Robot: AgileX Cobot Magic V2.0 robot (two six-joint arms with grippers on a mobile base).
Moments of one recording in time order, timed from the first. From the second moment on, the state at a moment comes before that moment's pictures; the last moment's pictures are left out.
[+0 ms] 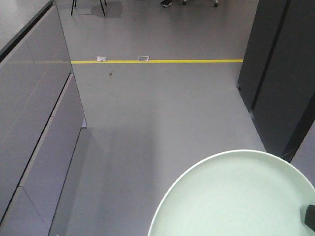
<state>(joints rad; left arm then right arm) 0.03 -0.01 0.03 -0.06 0.04 -0.01 0.20 0.35 -0.70 0.56 0.95 -0.31</state>
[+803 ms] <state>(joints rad) 0.03 -0.01 0.03 -0.06 0.04 -0.01 0.20 0.35 -0.70 0.56 0.95 -0.31</state>
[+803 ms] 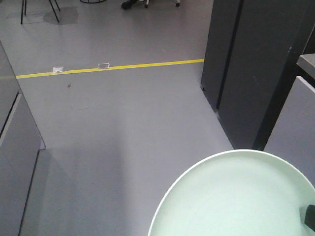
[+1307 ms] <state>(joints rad) 0.03 -0.01 0.03 -0.06 0.04 -0.01 0.20 0.35 -0.70 0.56 0.95 -0.31</state>
